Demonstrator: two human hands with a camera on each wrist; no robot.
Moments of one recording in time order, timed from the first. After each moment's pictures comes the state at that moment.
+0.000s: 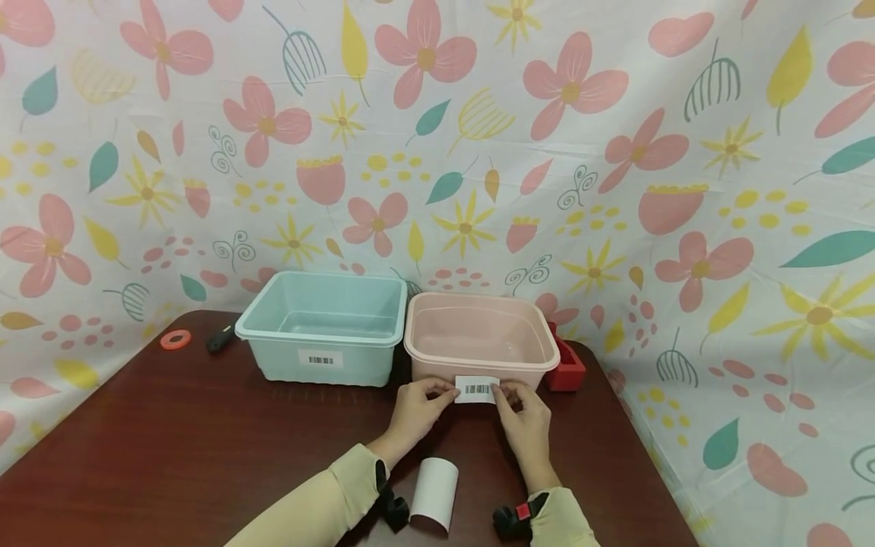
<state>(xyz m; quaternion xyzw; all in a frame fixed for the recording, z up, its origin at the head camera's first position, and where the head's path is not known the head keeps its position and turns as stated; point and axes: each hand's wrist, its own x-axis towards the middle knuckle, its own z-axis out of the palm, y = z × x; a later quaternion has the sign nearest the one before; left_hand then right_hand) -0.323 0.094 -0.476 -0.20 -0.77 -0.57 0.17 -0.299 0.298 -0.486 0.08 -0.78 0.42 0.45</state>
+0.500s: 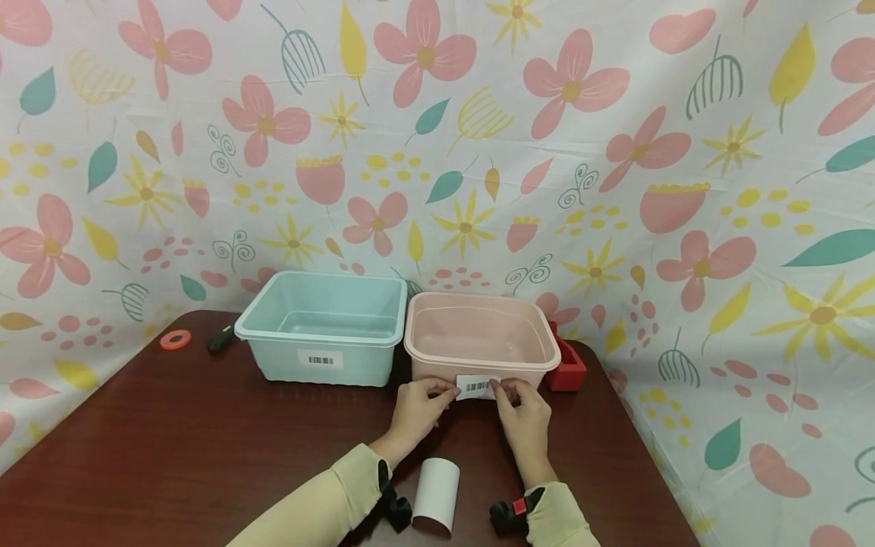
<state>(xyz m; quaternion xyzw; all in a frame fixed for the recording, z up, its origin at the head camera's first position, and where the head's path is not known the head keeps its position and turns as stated) -0.325 0.097 -0.478 -0.20 -0.77 -0.58 0.17 -0.305 0.294 -0.483 0.05 -0.79 0.36 0.48</state>
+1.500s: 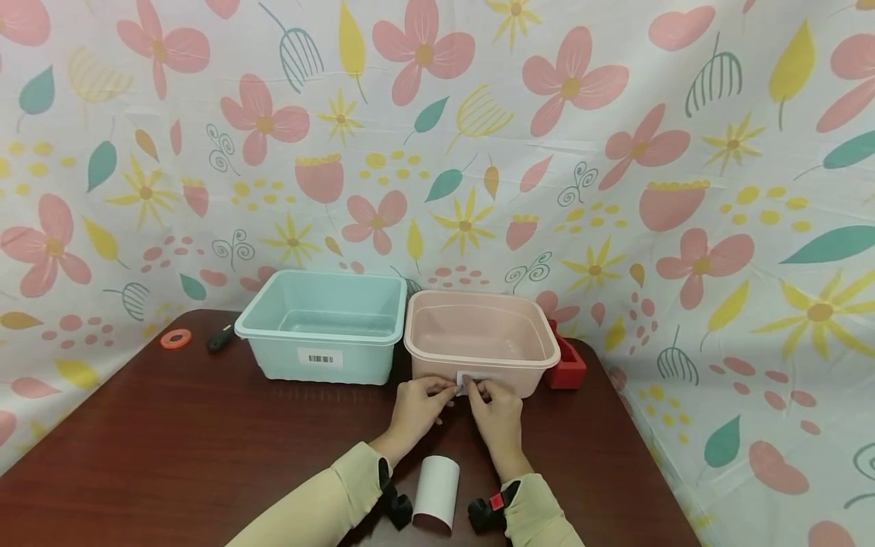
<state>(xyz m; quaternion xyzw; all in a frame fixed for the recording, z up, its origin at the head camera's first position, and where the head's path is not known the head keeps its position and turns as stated) -0.321 0.094 -0.474 -0.21 -0.76 -0.60 0.14 -0.314 0.257 -0.486 0.09 -0.80 0.35 0.47</state>
